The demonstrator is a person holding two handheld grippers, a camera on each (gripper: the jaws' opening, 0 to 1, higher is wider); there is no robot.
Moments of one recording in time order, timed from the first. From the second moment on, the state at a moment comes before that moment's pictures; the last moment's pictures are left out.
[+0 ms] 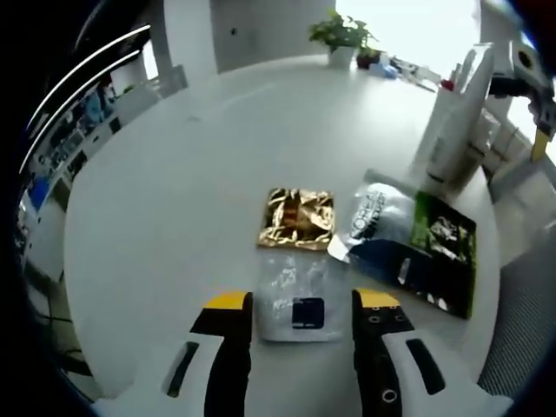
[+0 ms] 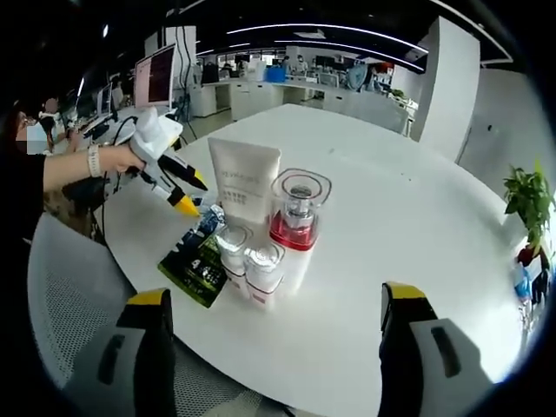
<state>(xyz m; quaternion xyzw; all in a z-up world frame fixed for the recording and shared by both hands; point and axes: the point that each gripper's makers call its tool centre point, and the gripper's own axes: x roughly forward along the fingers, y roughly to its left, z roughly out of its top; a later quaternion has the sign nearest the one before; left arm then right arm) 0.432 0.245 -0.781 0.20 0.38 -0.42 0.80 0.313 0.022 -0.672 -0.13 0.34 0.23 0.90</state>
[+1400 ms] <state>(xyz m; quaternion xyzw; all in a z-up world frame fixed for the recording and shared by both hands) 0.401 0.254 -0.782 0.23 0.39 -0.46 0.76 0.311 0.030 -0.673 -0.12 0.35 0.25 0.90</state>
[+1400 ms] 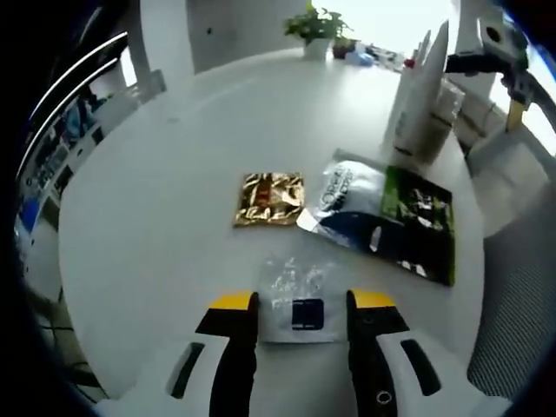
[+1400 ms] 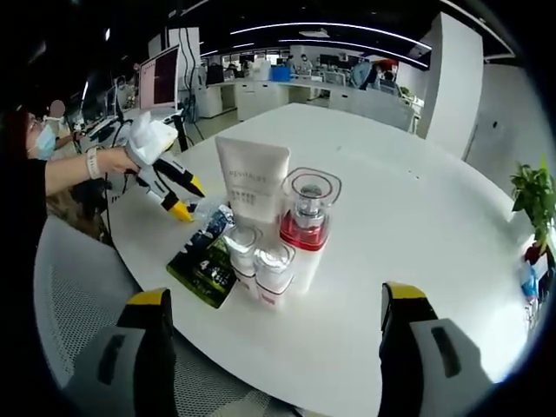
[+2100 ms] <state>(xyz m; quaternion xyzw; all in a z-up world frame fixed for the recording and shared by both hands) 0.370 0.249 -0.782 0.25 0.39 -0.51 0.73 0.304 0.027 -0.677 -0.11 0.35 0.26 0.90</state>
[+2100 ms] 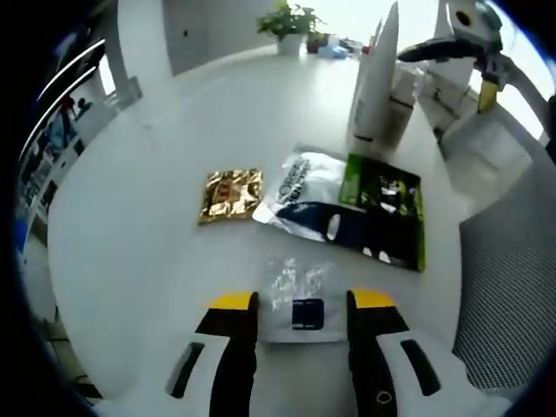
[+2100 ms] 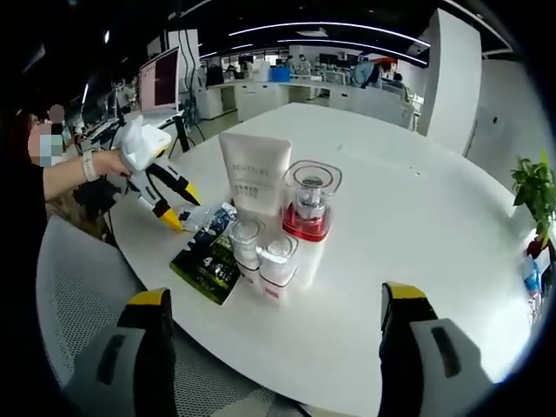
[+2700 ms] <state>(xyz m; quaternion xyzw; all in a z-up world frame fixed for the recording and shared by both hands) 0.345 0.245 -0.782 0.26 0.39 -0.54 0.70 0.303 0.031 -0.677 -0.11 0.35 0.26 0.89</state>
